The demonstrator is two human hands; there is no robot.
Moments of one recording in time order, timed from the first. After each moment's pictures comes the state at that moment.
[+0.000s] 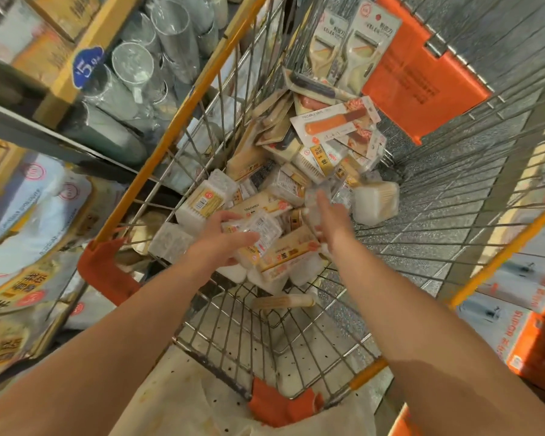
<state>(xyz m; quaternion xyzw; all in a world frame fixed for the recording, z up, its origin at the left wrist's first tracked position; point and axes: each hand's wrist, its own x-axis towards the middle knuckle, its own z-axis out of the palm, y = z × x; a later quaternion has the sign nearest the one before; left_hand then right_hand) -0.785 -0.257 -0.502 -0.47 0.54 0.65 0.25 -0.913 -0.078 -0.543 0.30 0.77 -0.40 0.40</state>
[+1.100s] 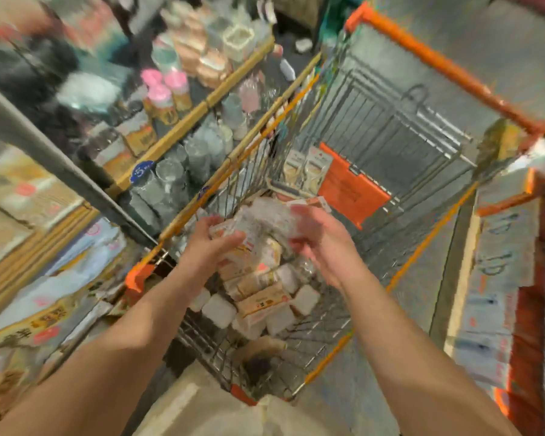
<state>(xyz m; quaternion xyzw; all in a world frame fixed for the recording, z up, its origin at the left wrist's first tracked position) -0.788 -0.259 -0.361 -0.38 0.58 0.72 0.05 -0.889 -0.080 -0.289 0.06 0.64 -0.68 0.35</state>
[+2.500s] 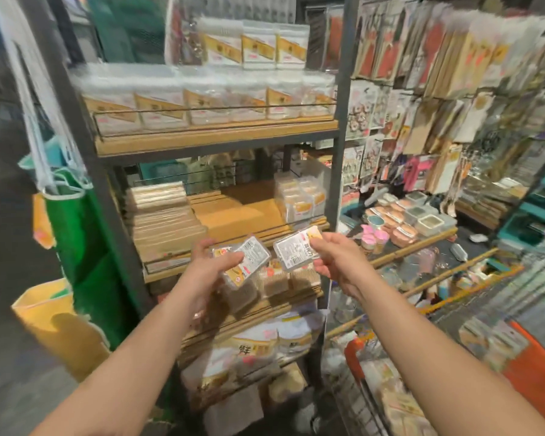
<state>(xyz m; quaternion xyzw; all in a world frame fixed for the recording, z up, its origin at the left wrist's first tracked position) -0.427 -0.457 -0.167 -0.48 0.50 0.64 -0.33 -0.659 -0.366 -0.149 -0.27 0.61 -0.59 0.46</state>
